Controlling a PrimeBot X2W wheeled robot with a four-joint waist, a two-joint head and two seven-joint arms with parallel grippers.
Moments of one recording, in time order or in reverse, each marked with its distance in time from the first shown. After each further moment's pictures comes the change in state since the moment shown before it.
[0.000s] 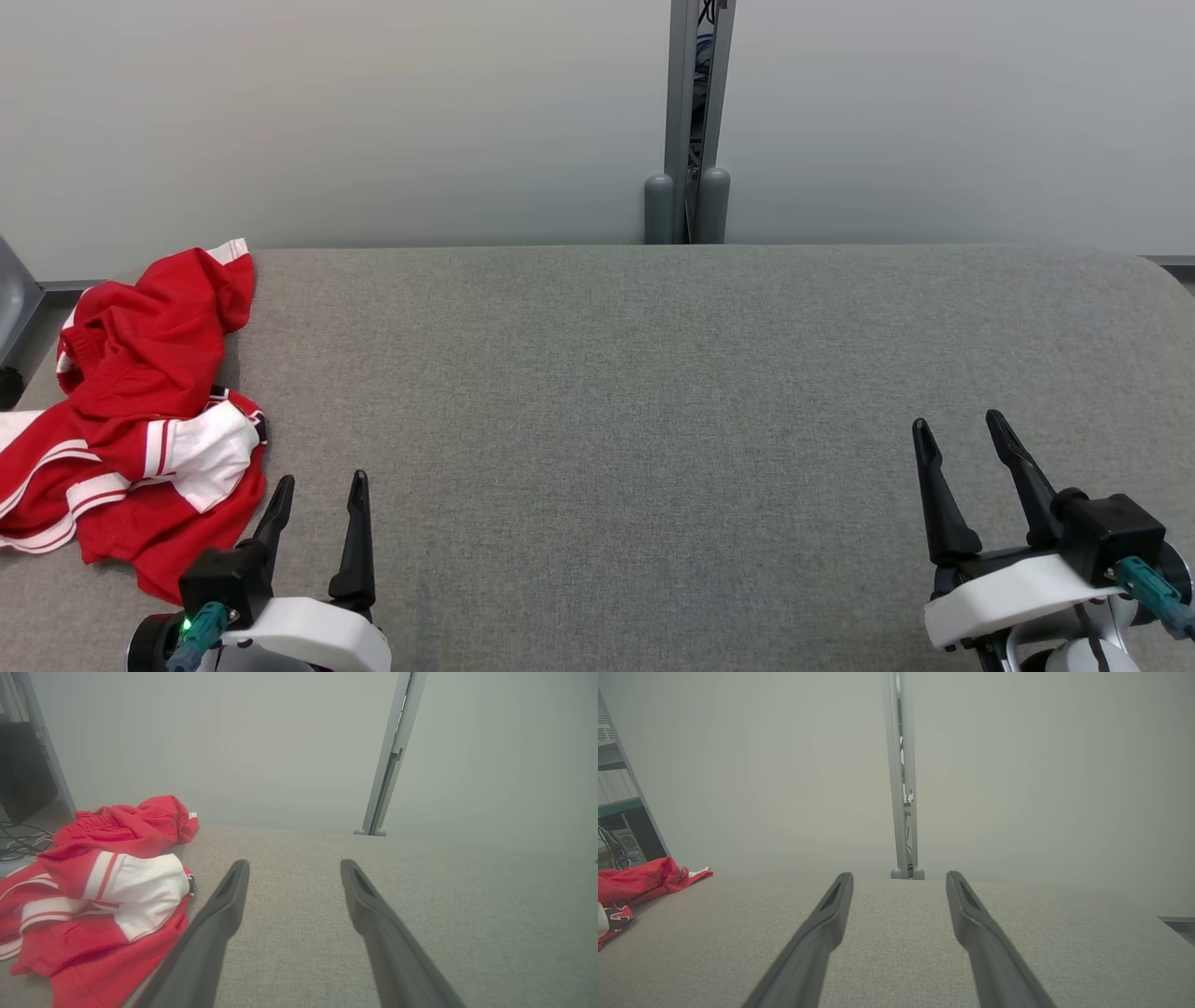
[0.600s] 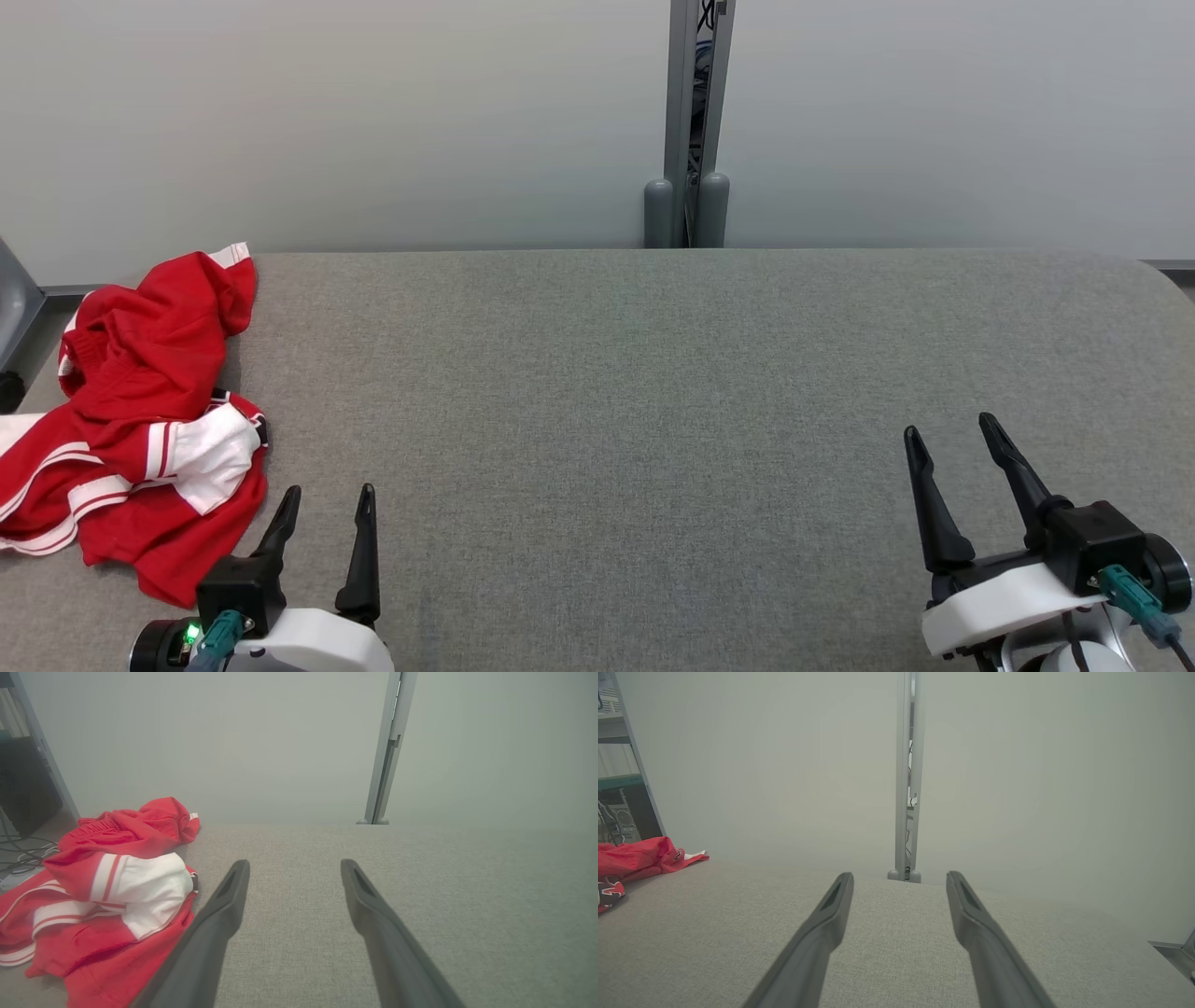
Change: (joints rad) left arm 0.017 0.005 -0.011 -0.003 0.062 0.013 0.006; right arm 0.004 -0.002 0.005 0.014 -0.105 0.002 -0.035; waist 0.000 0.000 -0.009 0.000
